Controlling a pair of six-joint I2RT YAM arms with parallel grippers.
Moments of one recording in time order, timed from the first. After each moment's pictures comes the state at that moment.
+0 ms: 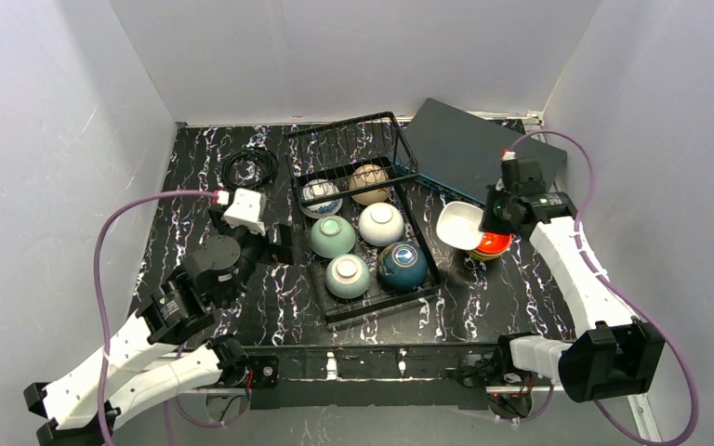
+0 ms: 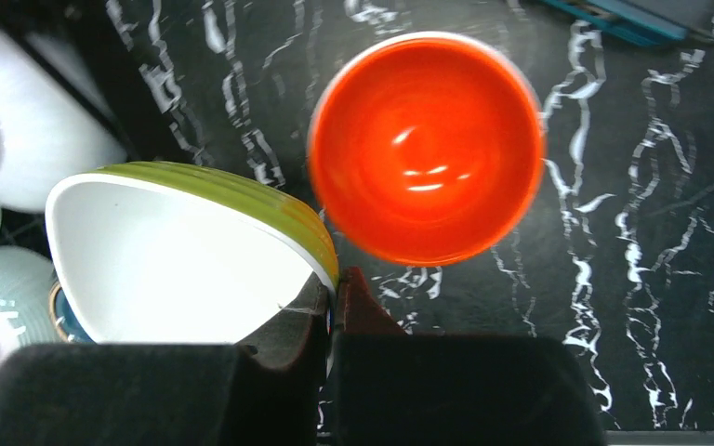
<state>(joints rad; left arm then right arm) -0.92 0.66 0.93 -0.51 -0.61 -0.14 0.22 1.19 1.09 -0.85 0.03 0.33</state>
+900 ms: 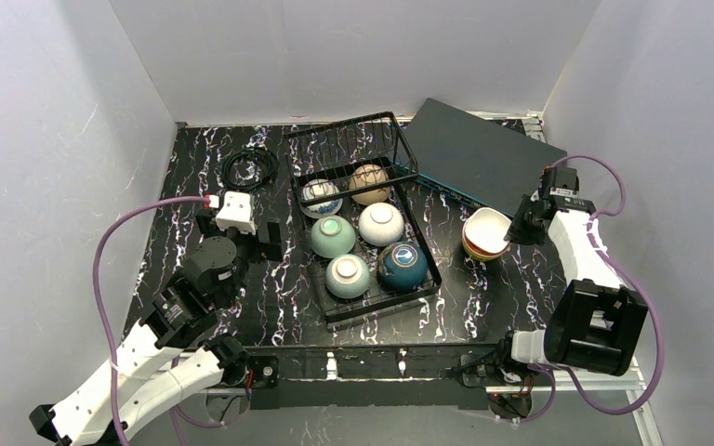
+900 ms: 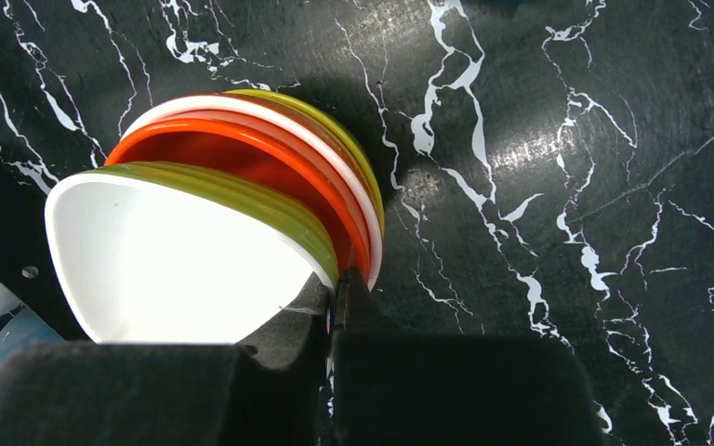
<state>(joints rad) -0.78 0.57 0.81 -0.48 -0.65 -0.08 -0.18 1.32 0.96 -0.72 -0.12 0.28</state>
